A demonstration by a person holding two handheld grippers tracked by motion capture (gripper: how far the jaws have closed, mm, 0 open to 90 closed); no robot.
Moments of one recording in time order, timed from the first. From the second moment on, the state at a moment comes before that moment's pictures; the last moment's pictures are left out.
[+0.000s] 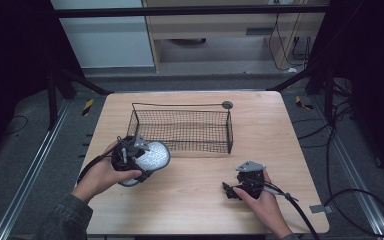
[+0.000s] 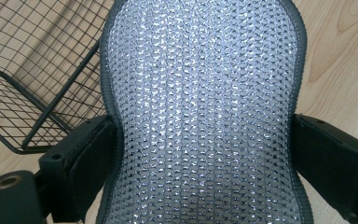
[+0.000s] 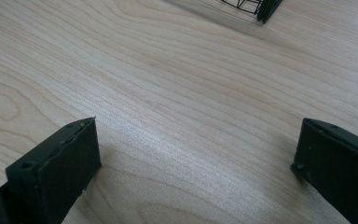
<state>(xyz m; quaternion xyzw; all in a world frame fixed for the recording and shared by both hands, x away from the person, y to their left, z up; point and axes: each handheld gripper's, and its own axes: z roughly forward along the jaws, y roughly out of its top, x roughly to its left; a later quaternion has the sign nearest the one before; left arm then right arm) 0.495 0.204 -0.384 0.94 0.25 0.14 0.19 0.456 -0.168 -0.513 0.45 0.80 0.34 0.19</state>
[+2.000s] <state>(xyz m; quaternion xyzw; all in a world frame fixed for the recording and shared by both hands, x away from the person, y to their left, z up) 0.578 0.211 -0.321 0.94 0.17 0.25 0.16 0.456 -0.168 -0.513 0.45 0.80 0.34 0.20</state>
